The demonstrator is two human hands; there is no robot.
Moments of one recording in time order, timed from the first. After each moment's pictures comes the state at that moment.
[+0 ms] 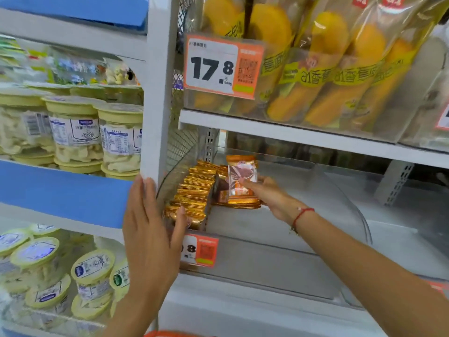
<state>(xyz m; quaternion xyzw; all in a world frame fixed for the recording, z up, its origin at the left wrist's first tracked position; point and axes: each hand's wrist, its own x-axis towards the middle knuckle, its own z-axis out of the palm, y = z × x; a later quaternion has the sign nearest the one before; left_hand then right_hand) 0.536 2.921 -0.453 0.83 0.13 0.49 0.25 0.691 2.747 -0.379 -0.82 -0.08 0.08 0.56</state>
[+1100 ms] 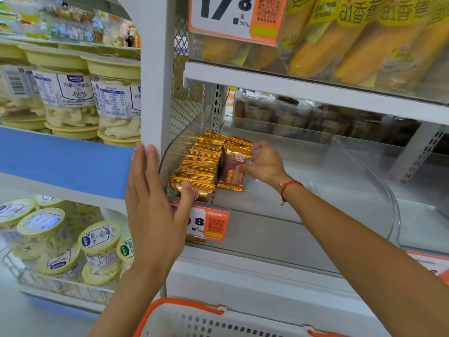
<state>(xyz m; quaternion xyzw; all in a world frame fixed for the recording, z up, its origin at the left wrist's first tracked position) 0.538 2.922 -0.457 0.81 0.10 0.50 0.27 0.726 2.772 -0.409 -0.91 -0.13 -0.06 0.39</state>
